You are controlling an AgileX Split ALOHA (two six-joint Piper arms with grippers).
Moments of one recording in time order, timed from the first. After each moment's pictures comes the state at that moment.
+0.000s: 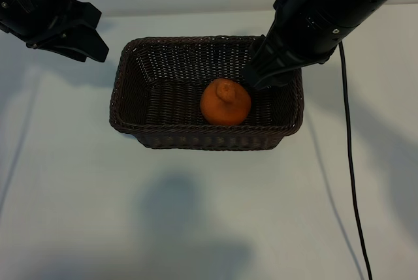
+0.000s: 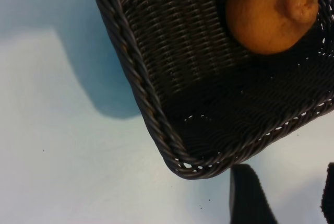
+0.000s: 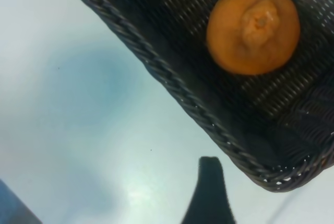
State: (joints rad) left arm -0.10 1.67 -1.47 -0.44 1.18 0.31; right arm 0.47 1.62 -1.49 0.17 1.08 -0.17
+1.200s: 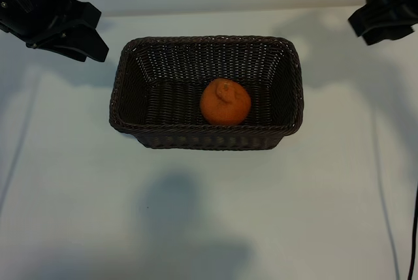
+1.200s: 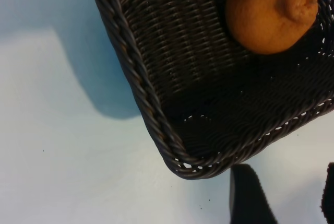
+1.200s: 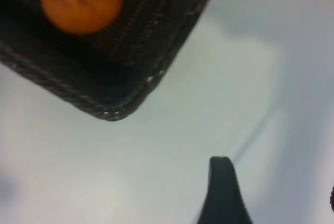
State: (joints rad) left arm -0.10 1.67 -1.47 -0.44 1.18 0.31; right arm 0.20 1.48 -1.49 0.02 1.22 -0.11
